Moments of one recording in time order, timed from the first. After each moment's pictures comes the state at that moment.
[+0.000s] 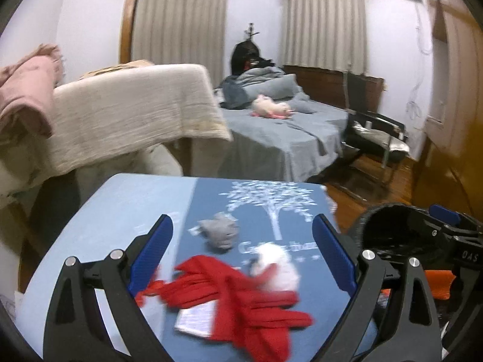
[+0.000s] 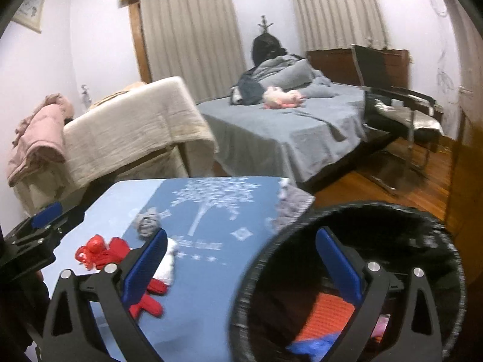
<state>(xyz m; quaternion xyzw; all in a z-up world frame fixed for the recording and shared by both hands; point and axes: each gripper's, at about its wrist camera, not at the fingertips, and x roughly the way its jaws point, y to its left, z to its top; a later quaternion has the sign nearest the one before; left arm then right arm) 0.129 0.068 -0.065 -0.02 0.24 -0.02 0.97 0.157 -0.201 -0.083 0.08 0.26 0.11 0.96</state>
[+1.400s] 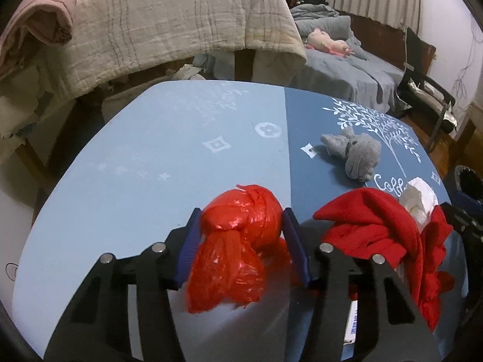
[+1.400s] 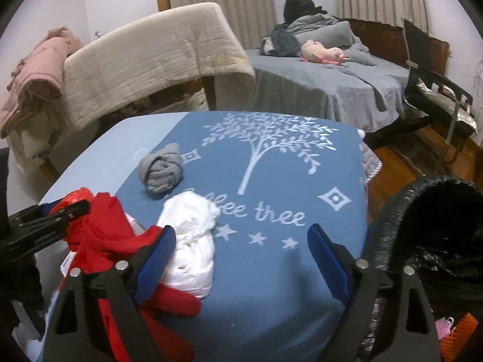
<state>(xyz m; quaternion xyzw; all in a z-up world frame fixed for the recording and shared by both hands) 0.193 0.187 -0.176 -0.05 0.40 0.06 0.92 0.224 -0.097 -0.172 0.02 0.36 0.16 0.92</state>
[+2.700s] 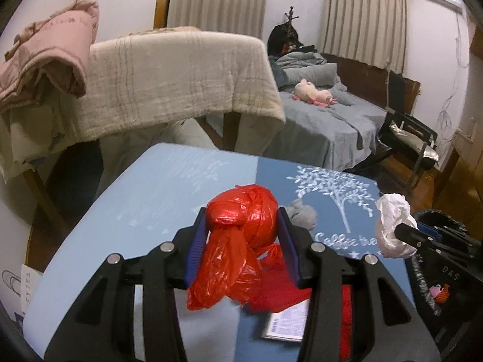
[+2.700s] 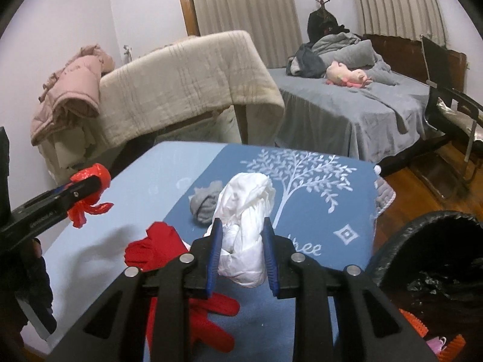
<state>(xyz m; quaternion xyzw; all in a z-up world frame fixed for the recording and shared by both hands) 0.153 0.159 -0.083 -0.06 0.29 0.04 0.95 0.200 -0.107 -0.108 0.03 0.31 0.22 0.93</state>
